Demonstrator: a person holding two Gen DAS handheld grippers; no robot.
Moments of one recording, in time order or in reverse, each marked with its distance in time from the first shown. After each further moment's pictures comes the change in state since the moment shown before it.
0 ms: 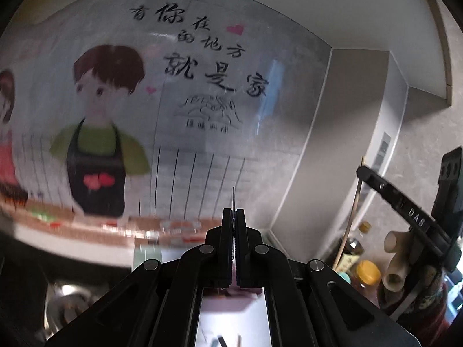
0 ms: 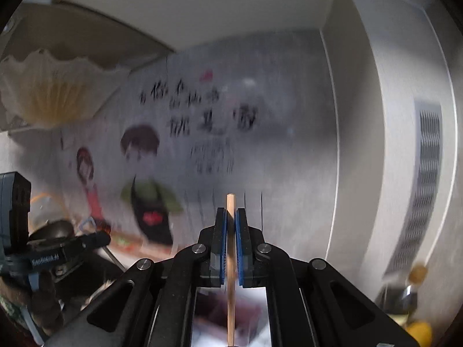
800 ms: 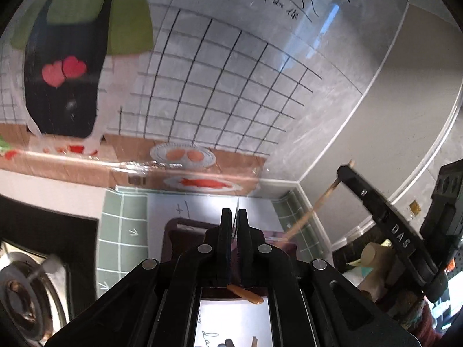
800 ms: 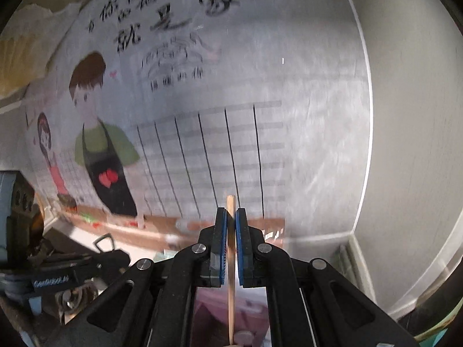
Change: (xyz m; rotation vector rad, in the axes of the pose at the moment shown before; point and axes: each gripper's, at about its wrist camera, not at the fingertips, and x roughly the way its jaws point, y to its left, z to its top) left arm 0.170 0.077 -0.091 -0.176 0.302 -0.040; right arm 0.153 -0.023 -0.131 0.086 0.265 -0.023
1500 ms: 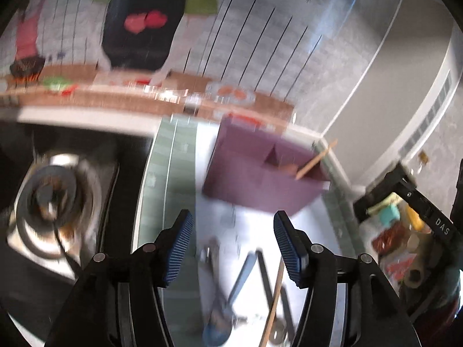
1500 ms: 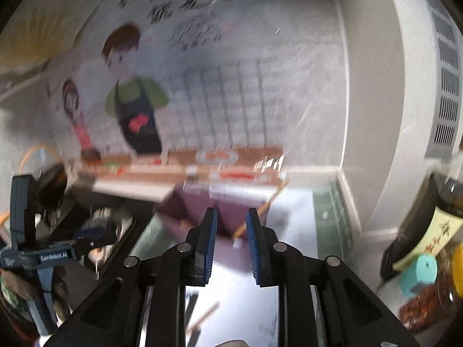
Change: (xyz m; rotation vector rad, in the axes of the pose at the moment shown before) left arm -0.085 0.014 -0.130 -0.073 0.067 0.163; right arm -0.098 0.004 -0.076 -0.058 0.200 0.057
